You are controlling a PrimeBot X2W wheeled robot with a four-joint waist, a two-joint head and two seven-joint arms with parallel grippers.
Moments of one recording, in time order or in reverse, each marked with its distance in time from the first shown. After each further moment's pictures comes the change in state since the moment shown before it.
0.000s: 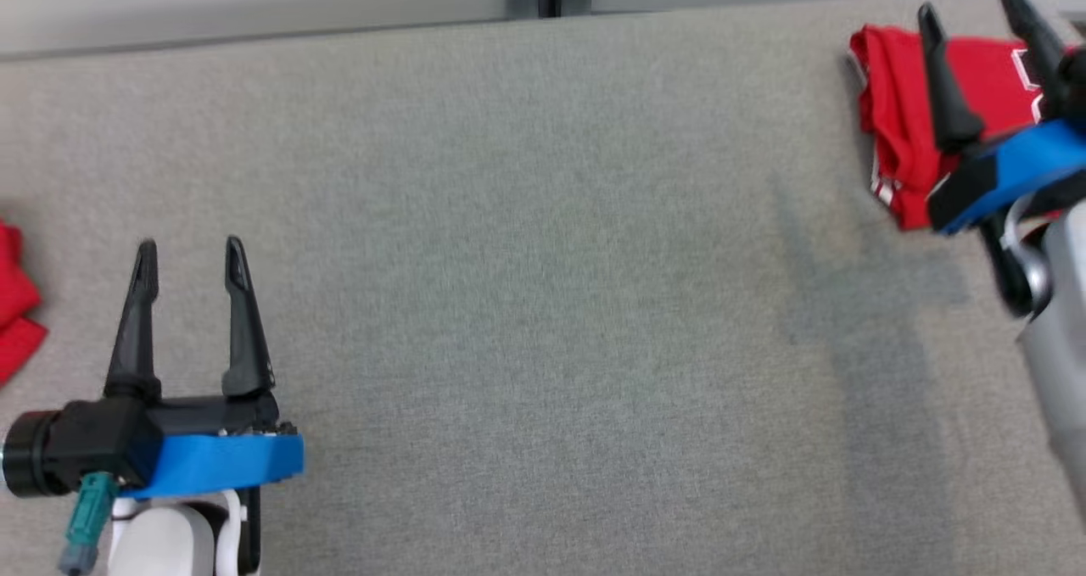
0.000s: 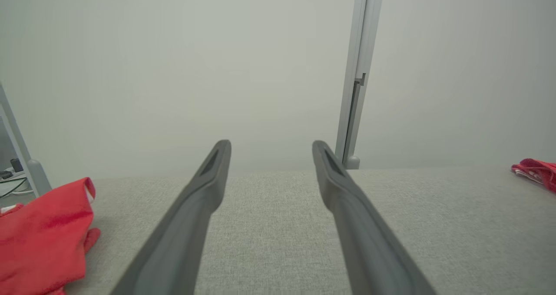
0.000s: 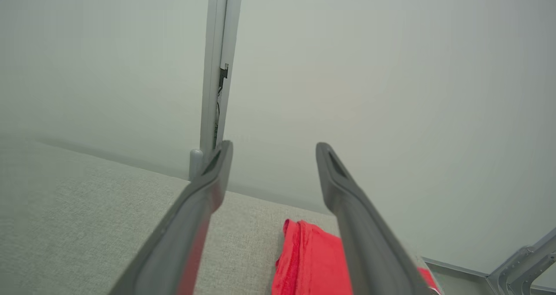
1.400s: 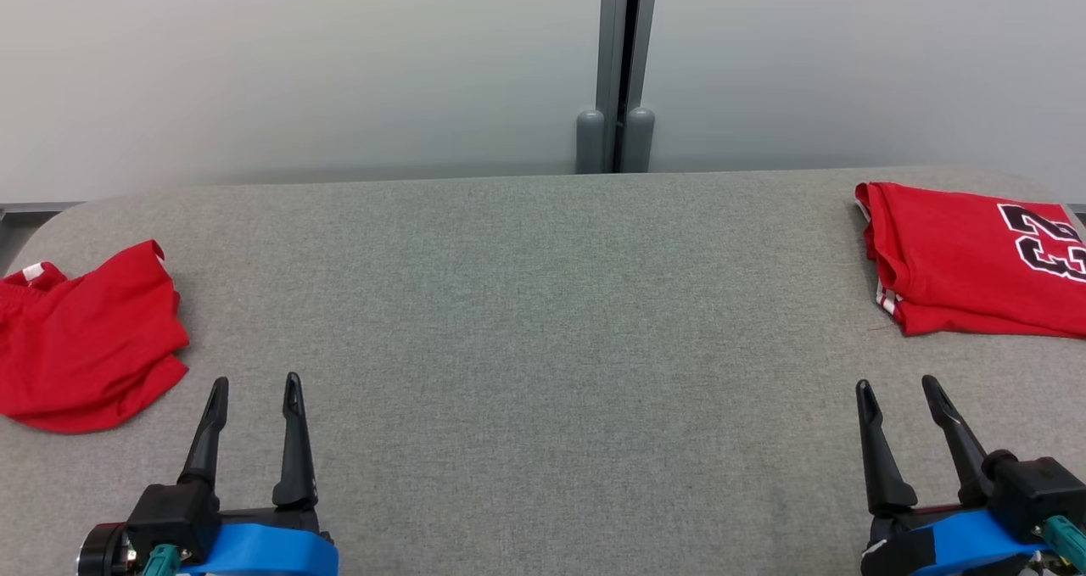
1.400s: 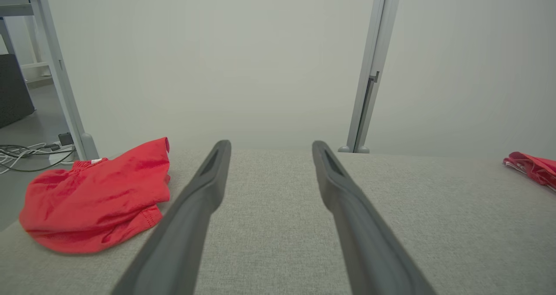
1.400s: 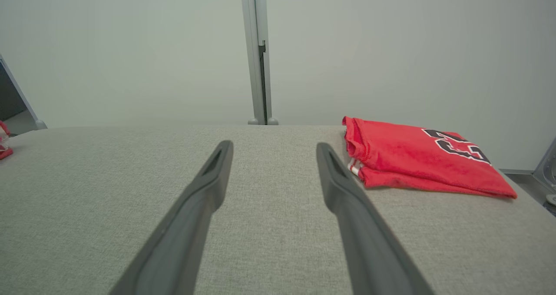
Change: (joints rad) left arm 0.157 -0.055 0.001 0.157 0.002 -0.051 0.000; right arm 0.871 0.308 -0.272 -0.580 -0.106 0.000 0.085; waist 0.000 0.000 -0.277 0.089
